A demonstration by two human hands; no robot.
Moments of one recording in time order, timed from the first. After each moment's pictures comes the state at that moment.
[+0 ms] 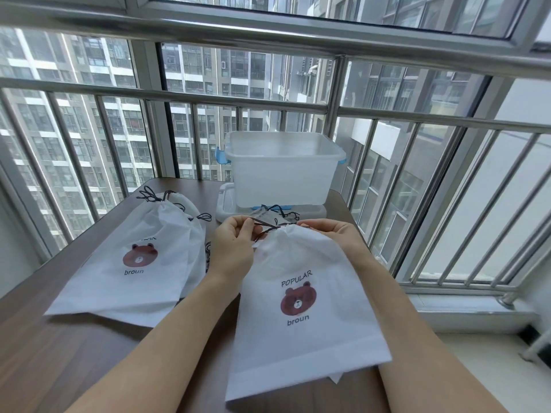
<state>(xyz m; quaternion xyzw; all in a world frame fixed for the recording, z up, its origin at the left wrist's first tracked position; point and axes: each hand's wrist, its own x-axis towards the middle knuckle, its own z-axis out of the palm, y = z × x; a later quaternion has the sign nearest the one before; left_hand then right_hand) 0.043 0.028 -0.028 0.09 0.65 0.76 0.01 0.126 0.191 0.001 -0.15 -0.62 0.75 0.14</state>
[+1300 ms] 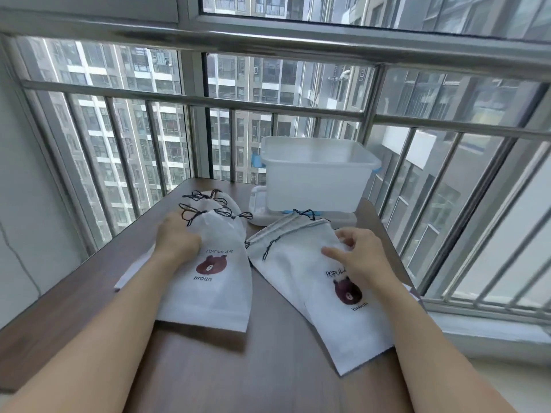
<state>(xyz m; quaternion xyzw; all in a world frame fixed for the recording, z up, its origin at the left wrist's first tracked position) -0.037 -0.109 -0.028 0.00 0.88 0.48 -0.08 0.106 0.195 -0.022 -0.15 -0.88 0.41 0.21</state>
